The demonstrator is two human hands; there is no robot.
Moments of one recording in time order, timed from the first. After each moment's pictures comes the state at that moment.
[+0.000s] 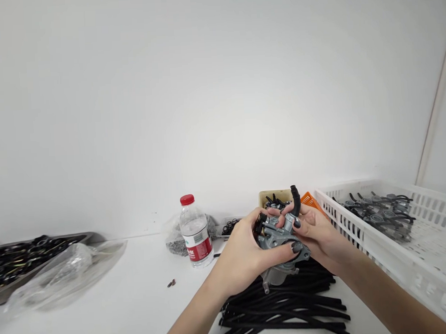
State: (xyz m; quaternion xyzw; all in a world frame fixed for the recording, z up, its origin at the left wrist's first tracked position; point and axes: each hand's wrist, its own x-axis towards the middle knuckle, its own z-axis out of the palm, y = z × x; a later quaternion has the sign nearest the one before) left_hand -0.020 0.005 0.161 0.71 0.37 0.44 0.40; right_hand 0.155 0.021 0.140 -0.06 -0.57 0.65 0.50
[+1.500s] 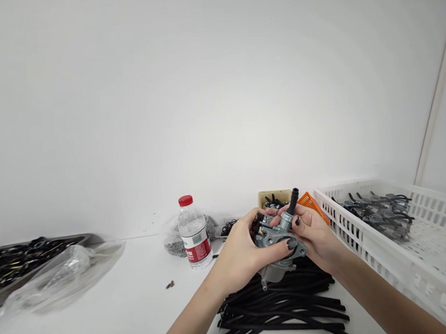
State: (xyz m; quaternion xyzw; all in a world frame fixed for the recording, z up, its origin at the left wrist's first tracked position) left_hand -0.022 0.007 0.158 0.70 0.38 0.46 0.39; right_hand 0.148 0.027 0.131 -0.07 -0.58 0.61 0.53
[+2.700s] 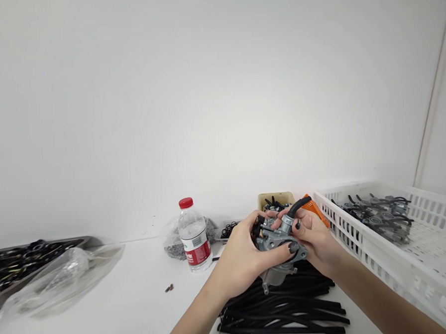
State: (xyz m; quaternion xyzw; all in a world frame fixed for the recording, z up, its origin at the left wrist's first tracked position) left_hand -0.020 0.008 0.156 0.71 0.37 0.46 0.39; right_hand 0.148 0.028 0.130 -0.05 -0.57 0.62 0.54
